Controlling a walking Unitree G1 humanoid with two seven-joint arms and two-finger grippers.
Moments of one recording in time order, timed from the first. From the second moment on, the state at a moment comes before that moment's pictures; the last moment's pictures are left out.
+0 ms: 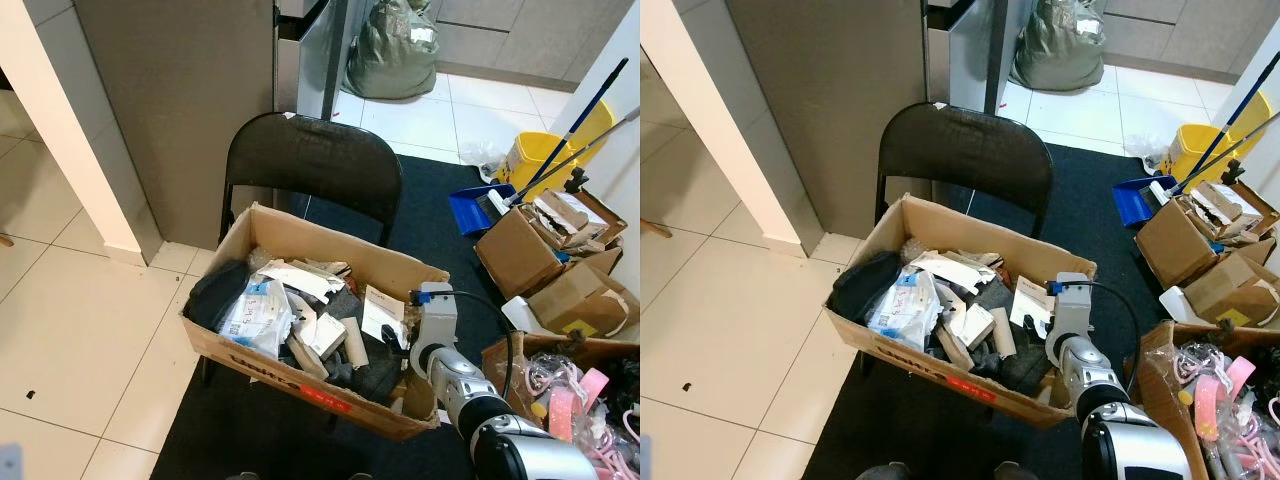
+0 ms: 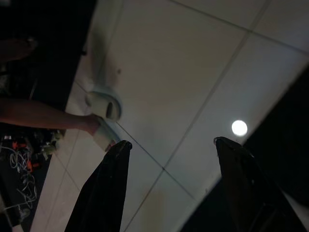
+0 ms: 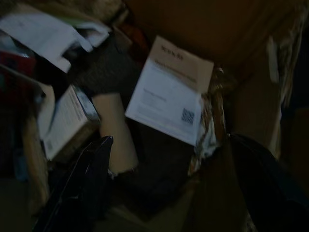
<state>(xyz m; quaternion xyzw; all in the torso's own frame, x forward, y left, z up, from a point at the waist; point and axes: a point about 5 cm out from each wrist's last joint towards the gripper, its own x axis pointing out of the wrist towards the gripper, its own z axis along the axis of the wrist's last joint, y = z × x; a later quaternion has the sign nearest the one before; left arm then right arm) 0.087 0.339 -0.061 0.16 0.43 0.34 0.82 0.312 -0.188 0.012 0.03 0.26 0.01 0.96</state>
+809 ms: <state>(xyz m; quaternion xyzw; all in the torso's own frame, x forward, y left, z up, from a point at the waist) 0.071 0.309 -0.081 0.20 0.49 0.25 0.81 0.277 -0.233 -0.014 -0.03 0.34 -0.09 0.94</state>
